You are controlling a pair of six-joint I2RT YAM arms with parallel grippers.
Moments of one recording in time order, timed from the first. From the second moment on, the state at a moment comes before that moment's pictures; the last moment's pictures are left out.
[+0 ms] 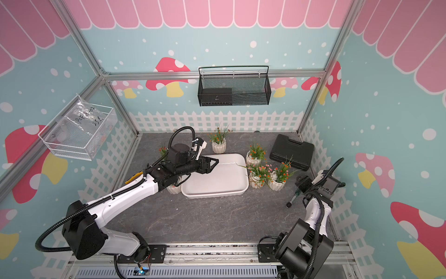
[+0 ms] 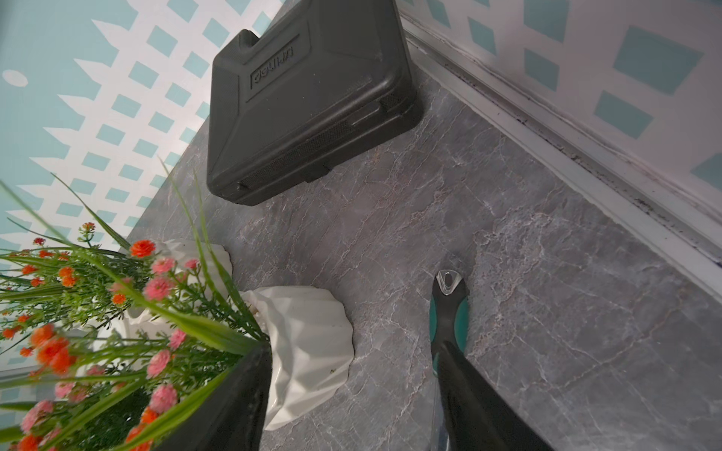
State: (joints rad) left arm -0.65 1.44 1.14 -0.16 0.22 -0.46; right arm -0.70 1.18 0.62 -0.24 -0.48 0.31
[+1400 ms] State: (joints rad) left arm -0.66 1.52 1.15 -0.10 0.32 -0.49; right arm -0.41 1.32 0.65 -0.23 -0.35 0.28
